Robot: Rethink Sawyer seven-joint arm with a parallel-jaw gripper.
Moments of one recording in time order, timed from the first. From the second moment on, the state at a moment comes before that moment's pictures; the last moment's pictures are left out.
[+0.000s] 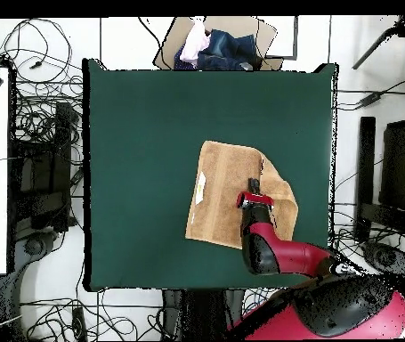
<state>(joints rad) -0.76 -0.24 0.13 1.79 -0.66 -0.69 1.90</state>
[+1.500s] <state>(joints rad) -0.71 -0.25 0.08 1.79 -0.62 -0.71 1.90</state>
